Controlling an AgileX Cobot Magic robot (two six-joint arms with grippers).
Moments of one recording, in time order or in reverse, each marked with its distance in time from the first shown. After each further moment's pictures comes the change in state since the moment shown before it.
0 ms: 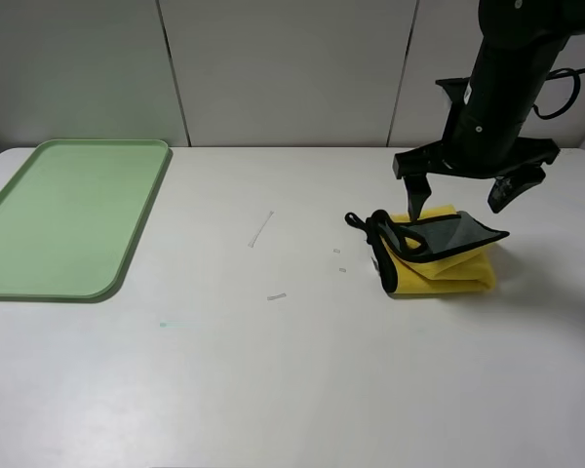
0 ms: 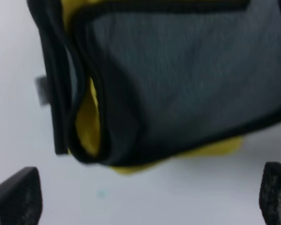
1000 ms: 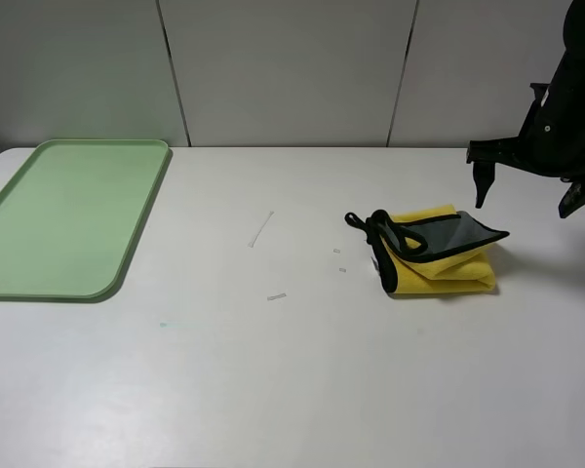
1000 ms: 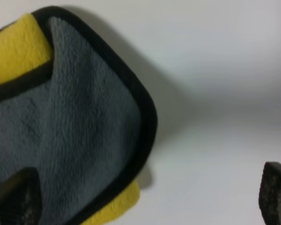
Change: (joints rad) left arm 0.000 0.000 0.000 0.000 0.000 0.000; right arm -0.288 0.090 0.000 -0.031 -0.103 0.105
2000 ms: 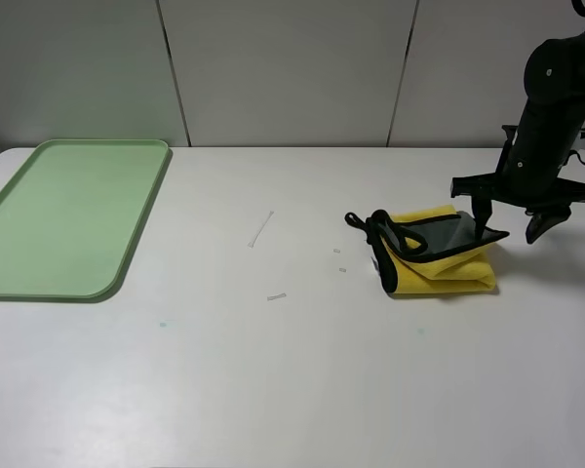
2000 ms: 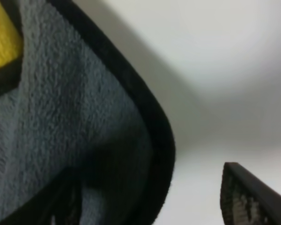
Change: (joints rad) left arm 0.000 0.000 0.000 0.000 -0.001 0.000; right arm 0.000 0.130 0.000 -0.004 -0.034 -0.029
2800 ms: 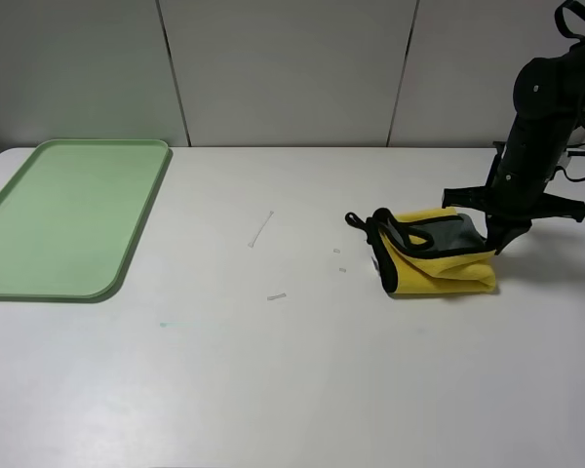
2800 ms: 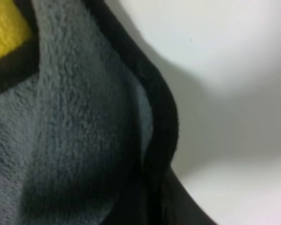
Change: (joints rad) left arm 0.000 0.000 0.000 0.000 0.000 0.000; right arm 0.000 0.050 0.004 0.050 -0.018 -0.001
